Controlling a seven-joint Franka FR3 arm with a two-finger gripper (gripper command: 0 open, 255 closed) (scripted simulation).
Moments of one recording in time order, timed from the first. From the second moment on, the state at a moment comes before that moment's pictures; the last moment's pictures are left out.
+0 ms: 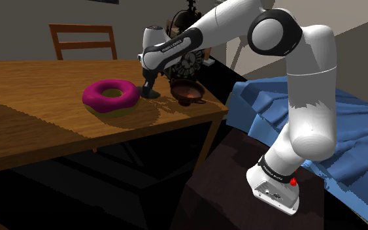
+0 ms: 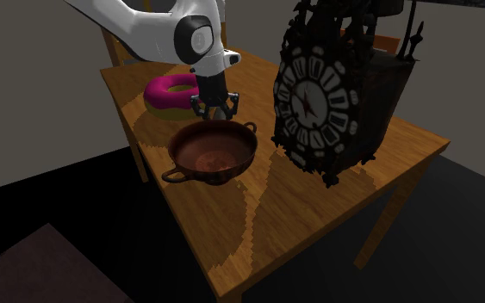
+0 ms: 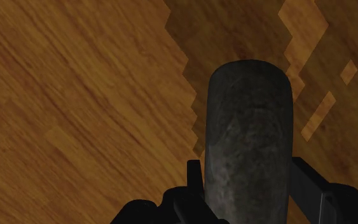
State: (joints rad) arm 0.11 0.55 -0.03 -1.70 -0.04 2.34 -0.41
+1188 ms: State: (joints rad) arm 0.11 0.46 -0.03 -1.66 -0.04 2.21 -0.41
